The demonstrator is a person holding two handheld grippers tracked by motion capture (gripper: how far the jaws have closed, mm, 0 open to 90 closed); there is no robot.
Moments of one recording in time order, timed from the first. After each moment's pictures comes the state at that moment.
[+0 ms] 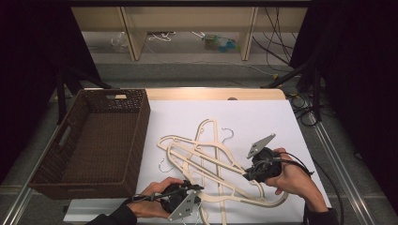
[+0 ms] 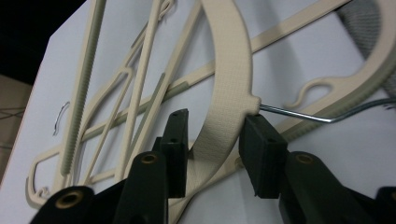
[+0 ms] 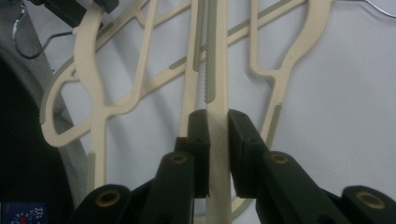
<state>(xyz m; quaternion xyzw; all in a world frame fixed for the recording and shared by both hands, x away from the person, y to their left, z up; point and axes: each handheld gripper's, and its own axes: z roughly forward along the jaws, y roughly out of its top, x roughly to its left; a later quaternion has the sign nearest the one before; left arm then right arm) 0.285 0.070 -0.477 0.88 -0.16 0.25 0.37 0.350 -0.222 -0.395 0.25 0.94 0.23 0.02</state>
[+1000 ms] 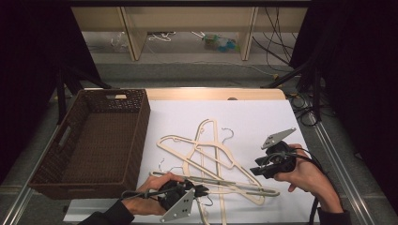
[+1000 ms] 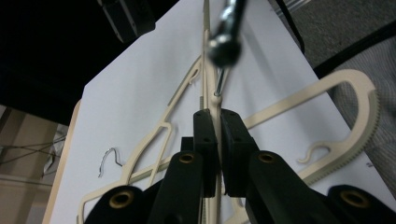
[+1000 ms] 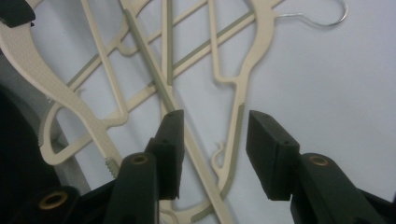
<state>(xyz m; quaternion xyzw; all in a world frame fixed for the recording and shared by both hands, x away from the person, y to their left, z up) 0.281 0.071 -0.423 0.85 -0.17 0.25 0.42 0.351 -0.251 -0.373 0.31 0.91 0.27 0.05</state>
